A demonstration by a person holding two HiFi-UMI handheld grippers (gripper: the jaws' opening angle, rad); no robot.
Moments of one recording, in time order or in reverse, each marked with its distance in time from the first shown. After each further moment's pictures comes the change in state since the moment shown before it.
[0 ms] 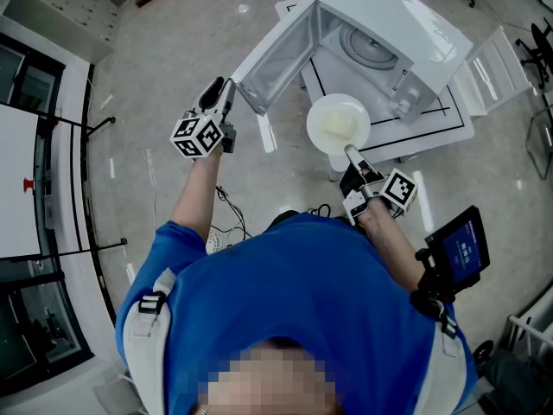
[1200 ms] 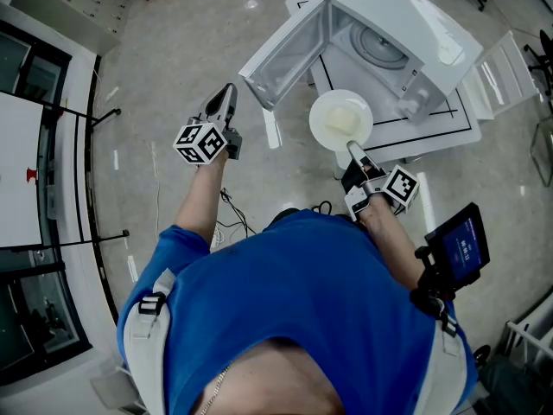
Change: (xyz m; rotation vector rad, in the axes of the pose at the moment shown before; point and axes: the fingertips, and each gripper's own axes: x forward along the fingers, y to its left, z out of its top) left arm -0.033 -0.010 0.000 -0.069 -0.017 -0.015; right arm 0.008 0.009 -0.007 0.008 0.016 0.011
